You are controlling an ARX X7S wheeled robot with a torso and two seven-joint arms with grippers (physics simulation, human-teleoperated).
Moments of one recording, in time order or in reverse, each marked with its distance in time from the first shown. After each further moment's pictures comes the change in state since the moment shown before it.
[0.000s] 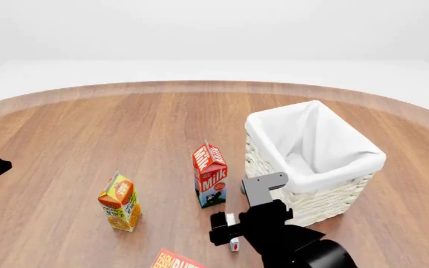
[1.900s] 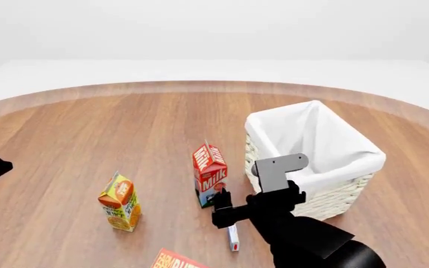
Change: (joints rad) left arm -0.005 0.022 -0.016 0.008 0.008 -0.024 0.022; right arm -0.027 -0.005 0.143 -0.346 0.038 0.163 0.075
